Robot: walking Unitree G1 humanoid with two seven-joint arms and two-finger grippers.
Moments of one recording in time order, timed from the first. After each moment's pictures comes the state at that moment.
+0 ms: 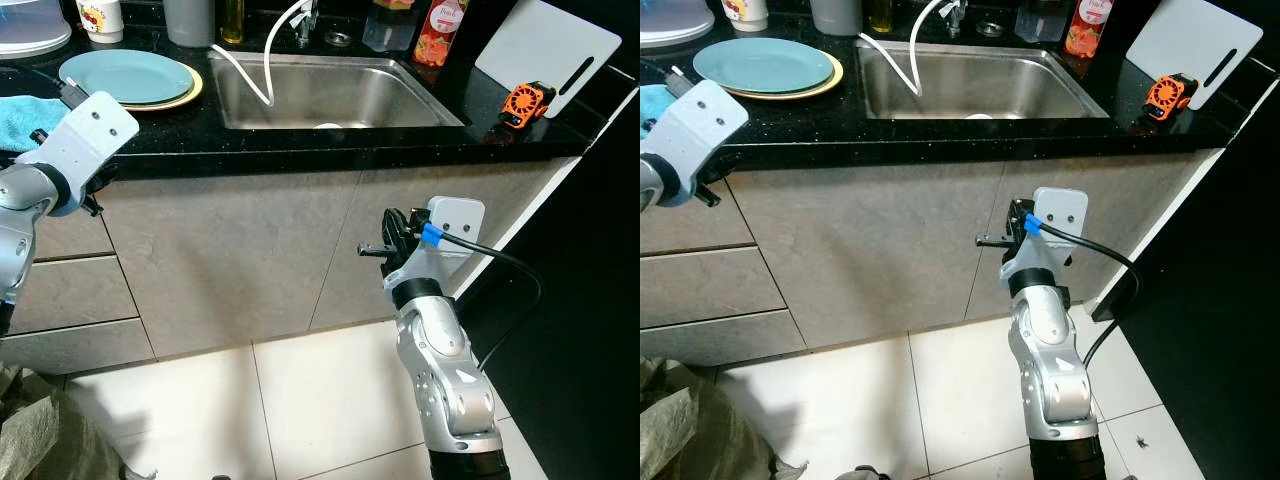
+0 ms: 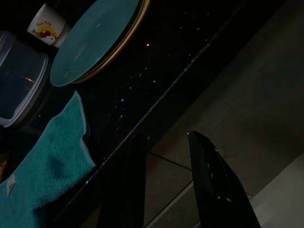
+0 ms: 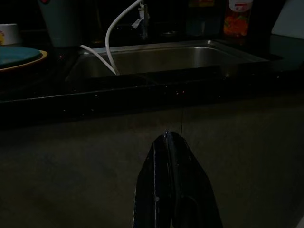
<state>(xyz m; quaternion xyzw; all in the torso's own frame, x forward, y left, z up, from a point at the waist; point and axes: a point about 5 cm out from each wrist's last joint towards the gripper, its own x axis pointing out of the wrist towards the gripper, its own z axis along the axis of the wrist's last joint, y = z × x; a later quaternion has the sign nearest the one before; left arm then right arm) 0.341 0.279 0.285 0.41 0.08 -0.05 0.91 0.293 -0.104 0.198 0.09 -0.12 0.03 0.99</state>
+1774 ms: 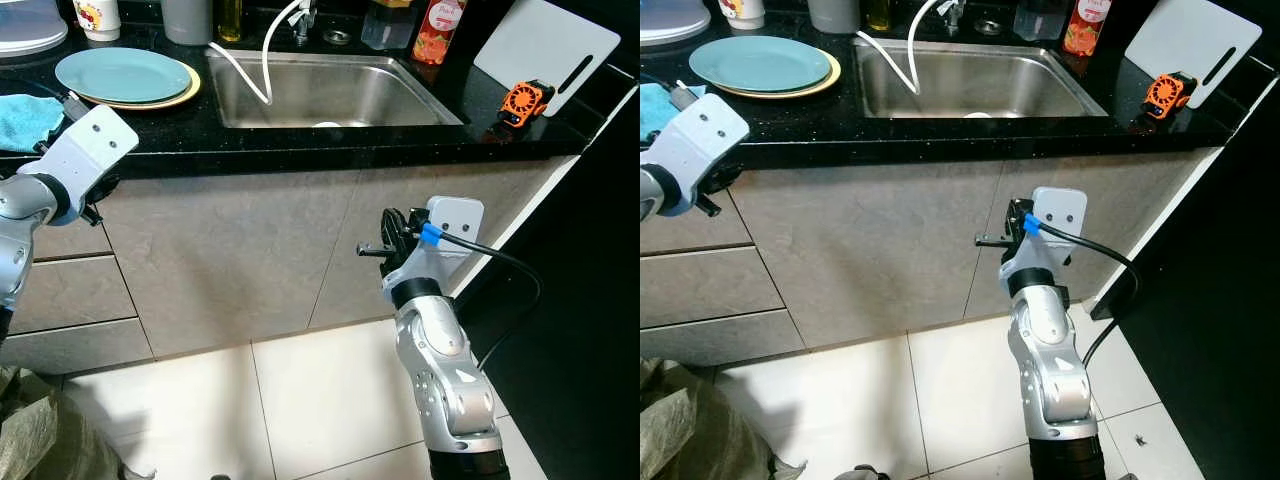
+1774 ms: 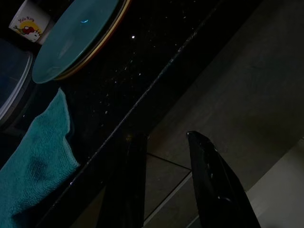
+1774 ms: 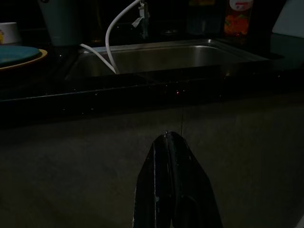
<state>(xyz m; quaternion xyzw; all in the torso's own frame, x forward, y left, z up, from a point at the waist) 0.342 0.284 0.275 0.41 0.09 -0.07 0.91 0.293 -0.104 0.198 0.09 -0.12 0.04 0.99</state>
